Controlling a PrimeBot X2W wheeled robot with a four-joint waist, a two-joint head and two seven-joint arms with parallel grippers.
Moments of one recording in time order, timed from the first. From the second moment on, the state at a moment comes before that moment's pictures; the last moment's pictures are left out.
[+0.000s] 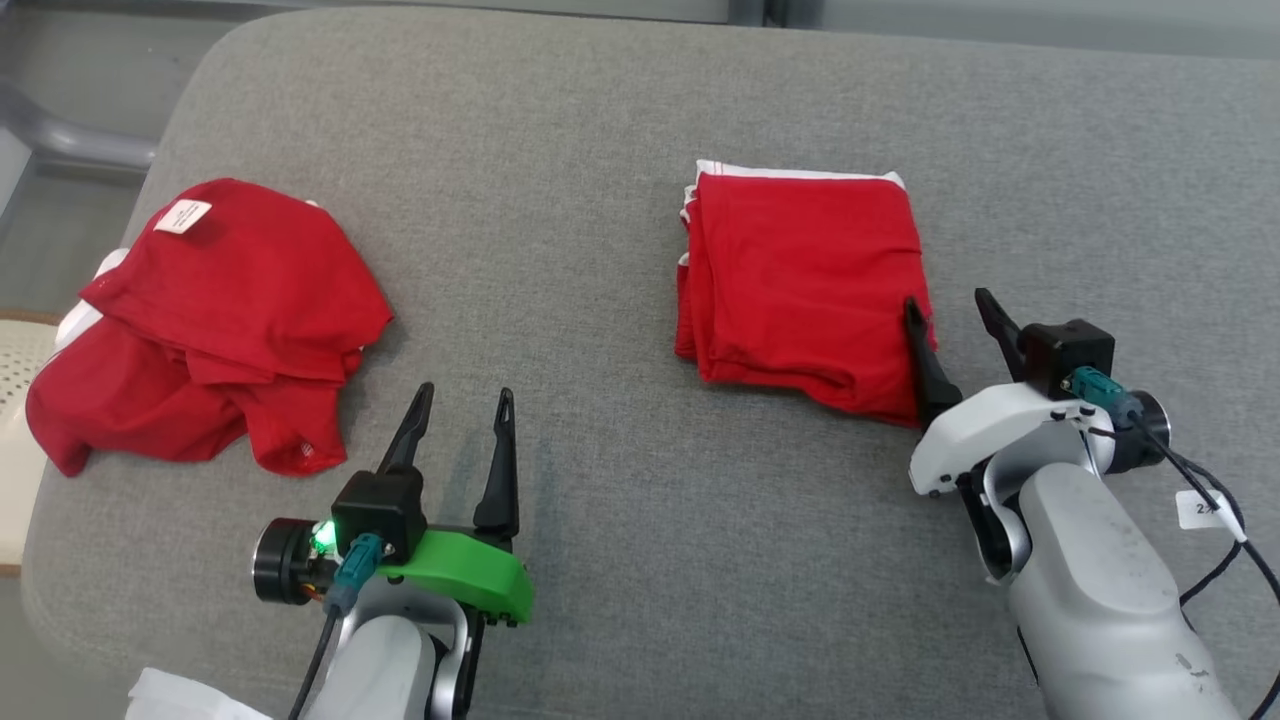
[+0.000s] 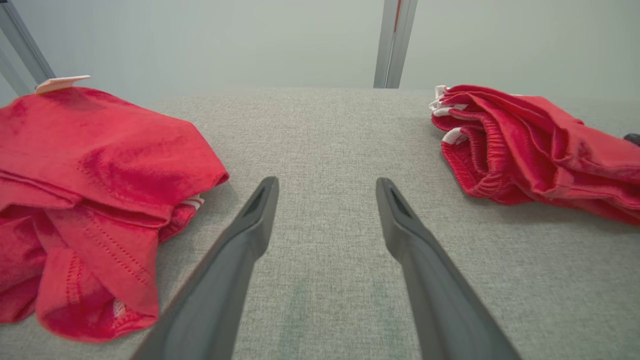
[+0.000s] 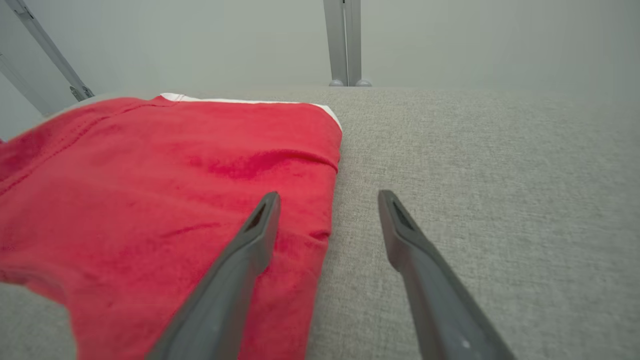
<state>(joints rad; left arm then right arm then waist) -0.24 0.05 -0.30 0.36 -0.22 0.06 -0.26 -0.51 -0.05 0.04 0.69 0.11 0.13 -0.26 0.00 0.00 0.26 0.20</state>
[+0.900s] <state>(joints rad) -0.26 0.05 -0.30 0.40 -0.16 0.02 -0.26 -0.54 -0.05 0.08 0.78 0.20 0.13 -0.26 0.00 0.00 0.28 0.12</state>
